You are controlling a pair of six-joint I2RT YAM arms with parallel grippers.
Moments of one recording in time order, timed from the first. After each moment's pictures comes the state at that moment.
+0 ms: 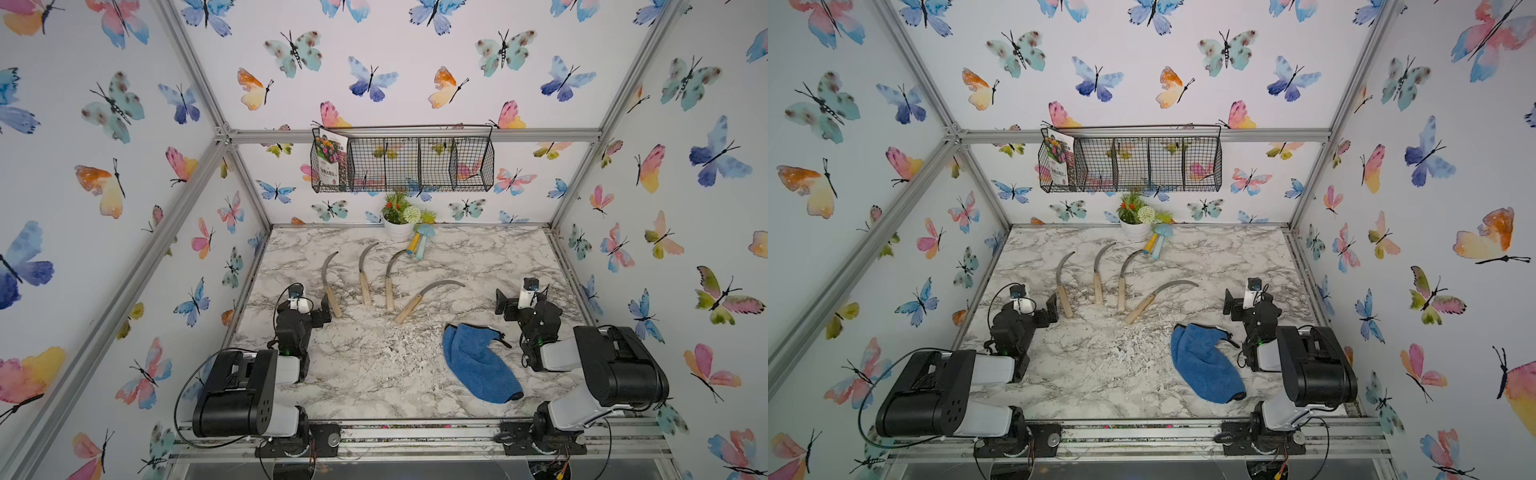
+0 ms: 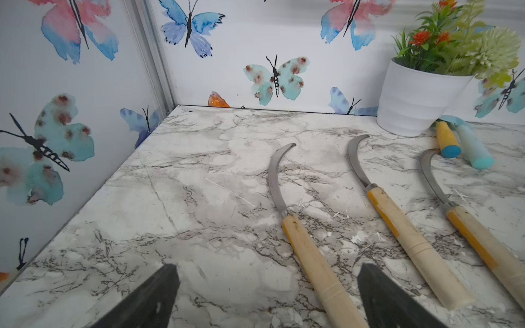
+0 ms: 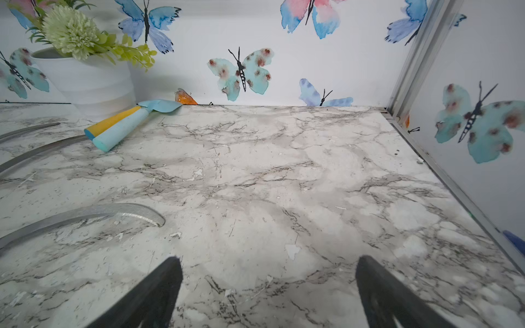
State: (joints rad) left arm -0.01 1.43 0.20 0.98 -0.02 -0.04; right arm 0.03 1.59 0.27 1.08 -0.05 -0.03
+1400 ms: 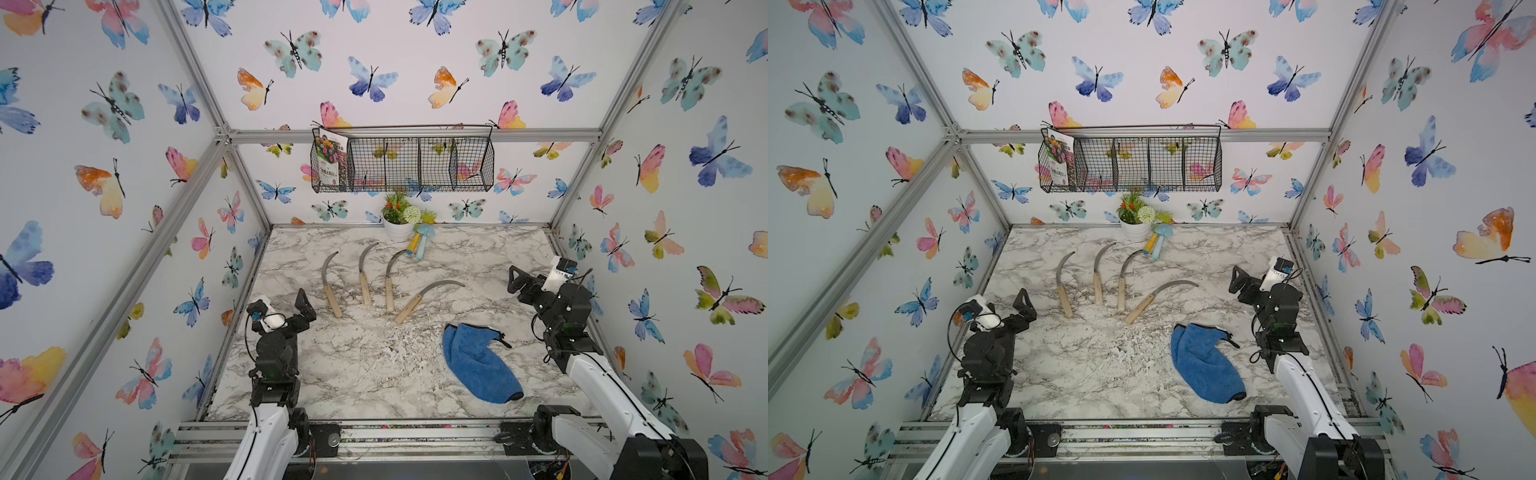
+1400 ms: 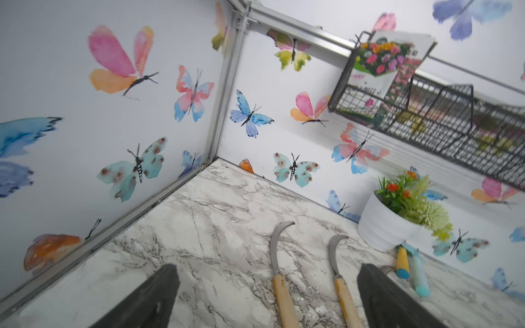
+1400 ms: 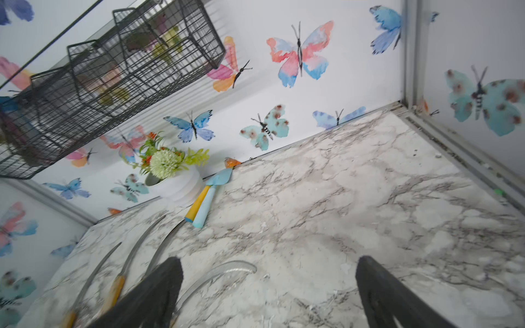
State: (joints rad) left arm -0.02 0.49 0.12 0.40 -0.25 -0.42; right arm 0.03 0.93 0.50 0.23 -0.16 0.43
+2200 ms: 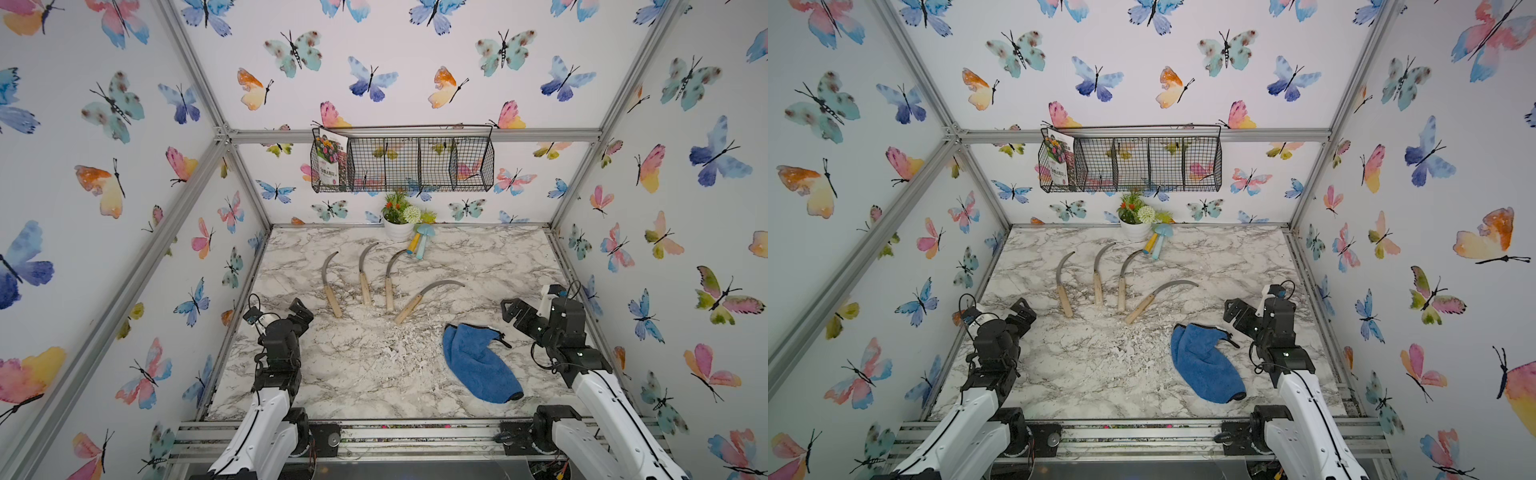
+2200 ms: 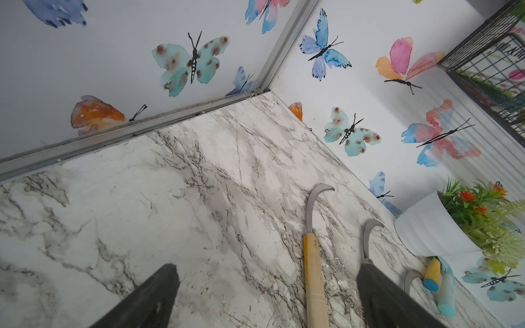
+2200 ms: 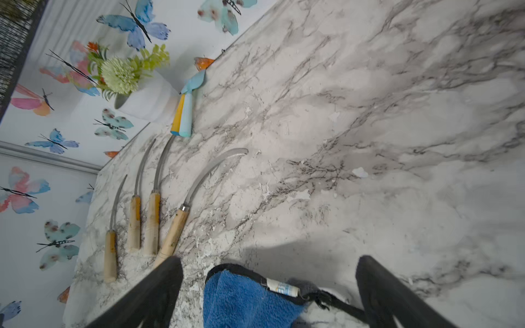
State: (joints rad) left arm 0.00 0.79 0.19 0.27 -0.32 -0.69; right arm 0.11 0.81 0.48 -0.31 -0.17 0.59
